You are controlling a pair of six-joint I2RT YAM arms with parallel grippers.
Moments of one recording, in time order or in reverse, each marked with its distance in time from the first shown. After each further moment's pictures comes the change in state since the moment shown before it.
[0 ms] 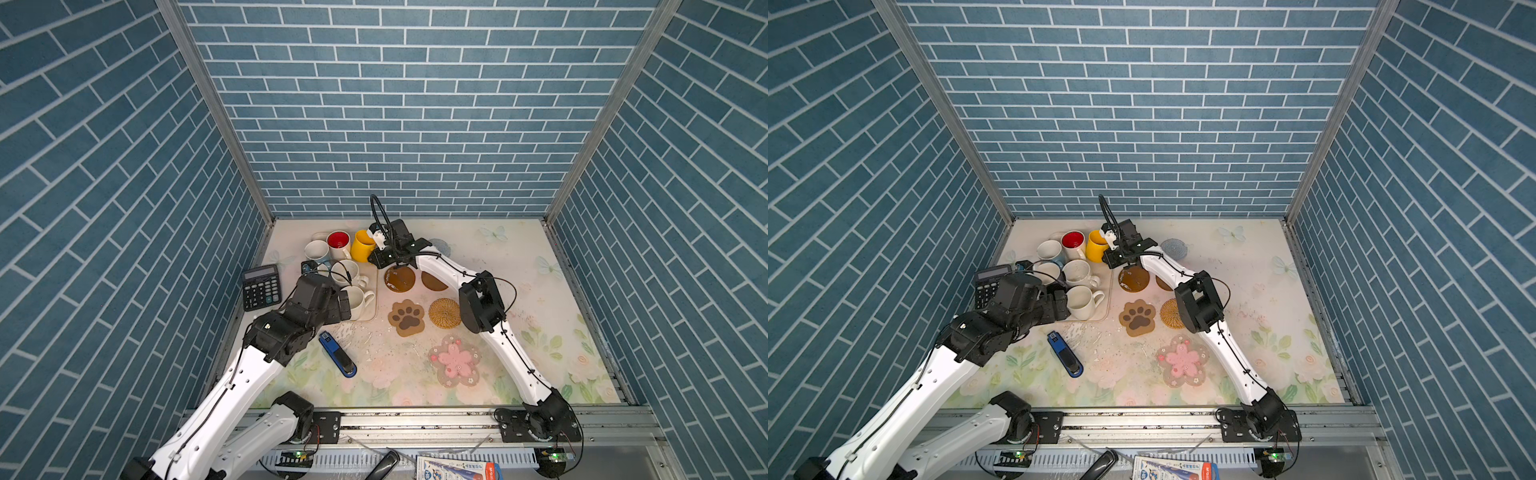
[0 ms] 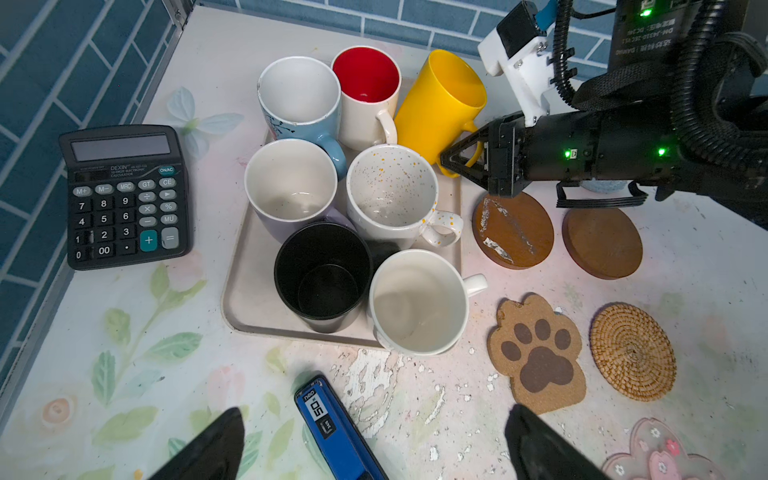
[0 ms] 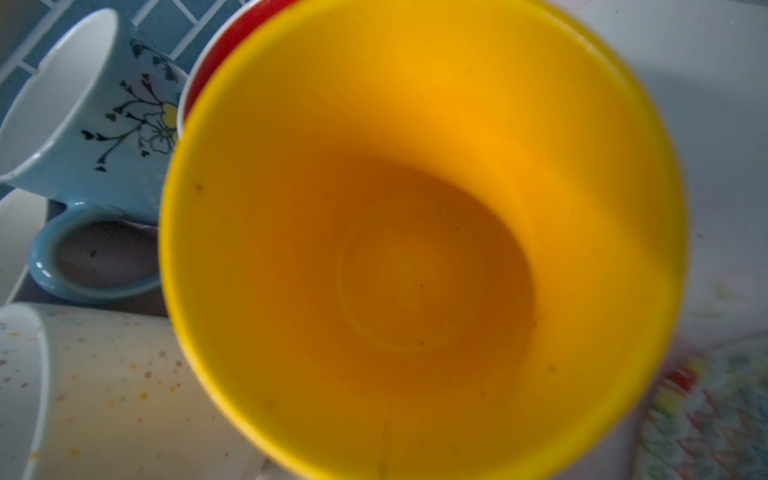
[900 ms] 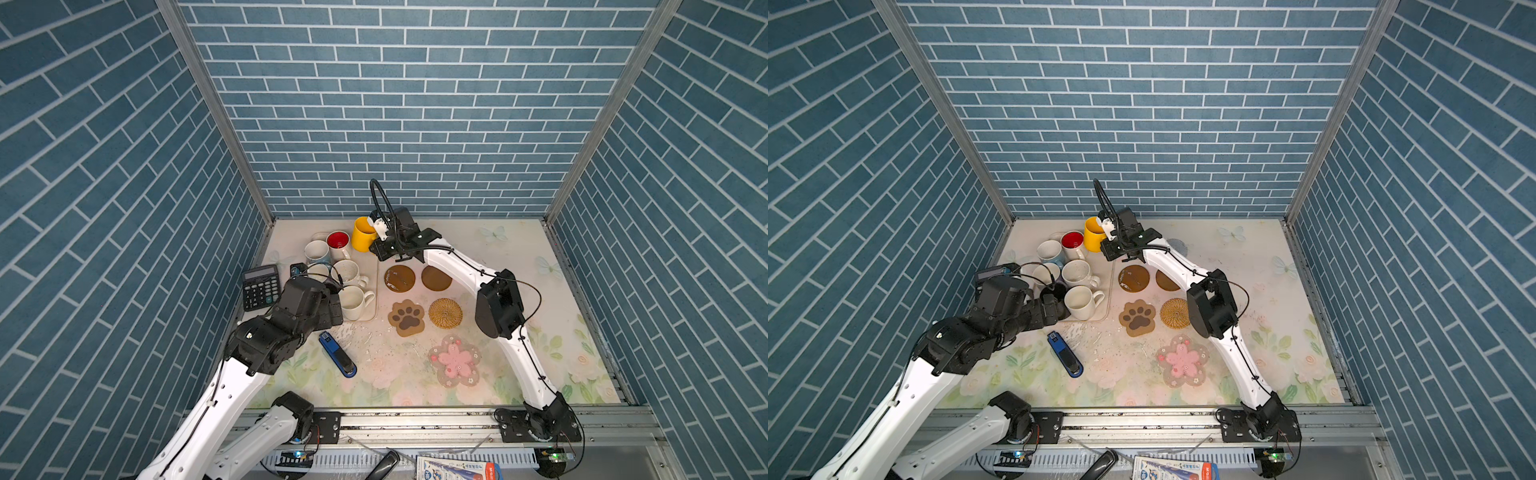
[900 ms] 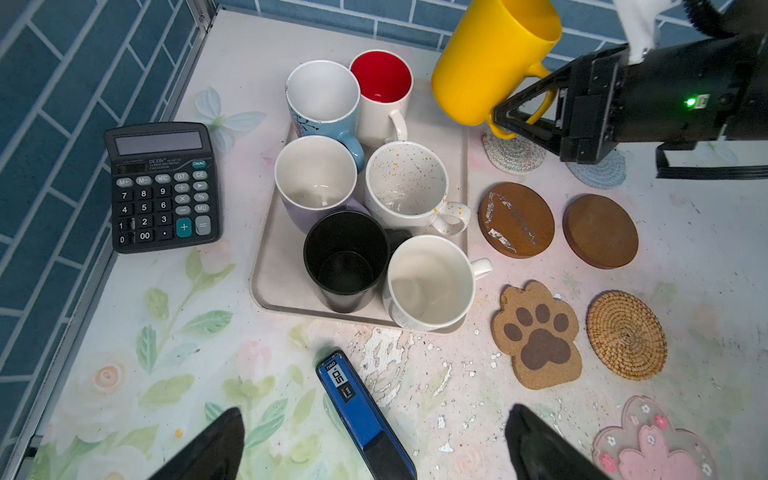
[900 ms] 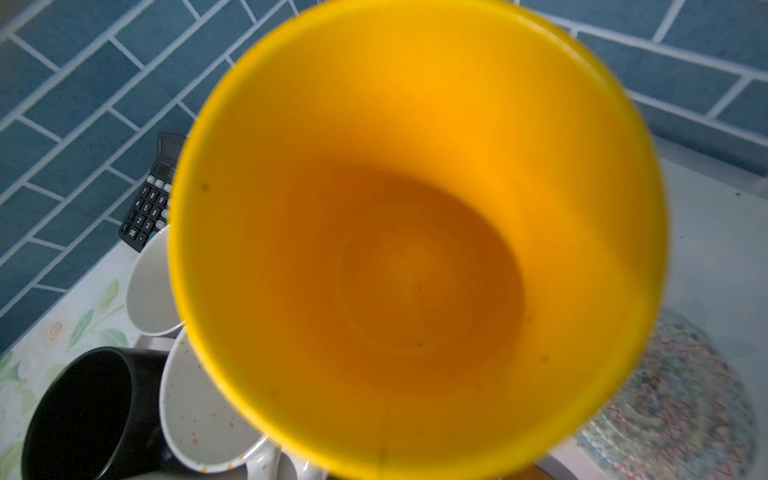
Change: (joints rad) left arm 0.000 -0.043 0.097 -0.153 -0.008 -0.007; right arm 0.031 -0.311 -0.211 -0.032 0.121 -0.027
